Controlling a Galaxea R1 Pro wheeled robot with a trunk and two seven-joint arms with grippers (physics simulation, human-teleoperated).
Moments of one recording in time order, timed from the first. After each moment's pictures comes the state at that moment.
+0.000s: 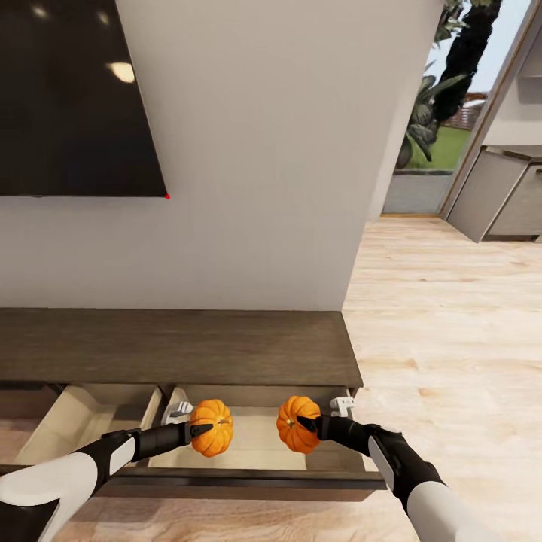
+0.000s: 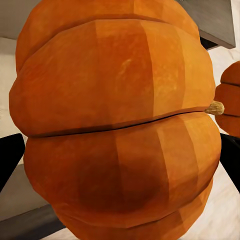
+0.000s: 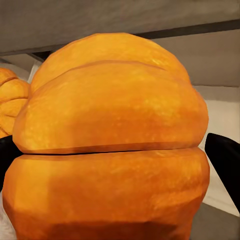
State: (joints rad) left arm -0.83 0.19 -1.91 -0.04 2.09 0.14 -0.83; right arm -0.63 0.01 -0.14 -0.47 0.01 0.21 0.70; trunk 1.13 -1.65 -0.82
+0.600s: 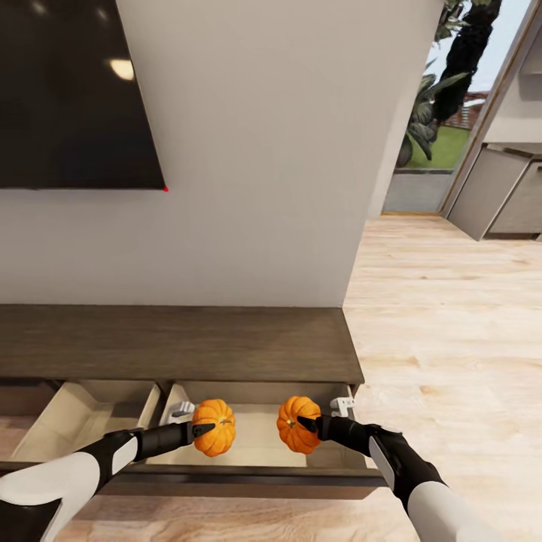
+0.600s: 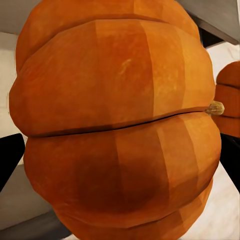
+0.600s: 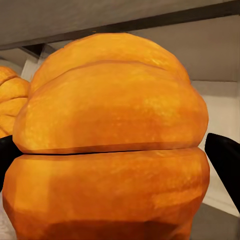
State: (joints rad) left arm -0.84 0.18 -1.90 -0.04 2.09 0.14 -0.83; right arm -0.63 0.01 -0.14 -0.47 0.01 0.21 0.70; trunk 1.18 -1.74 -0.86
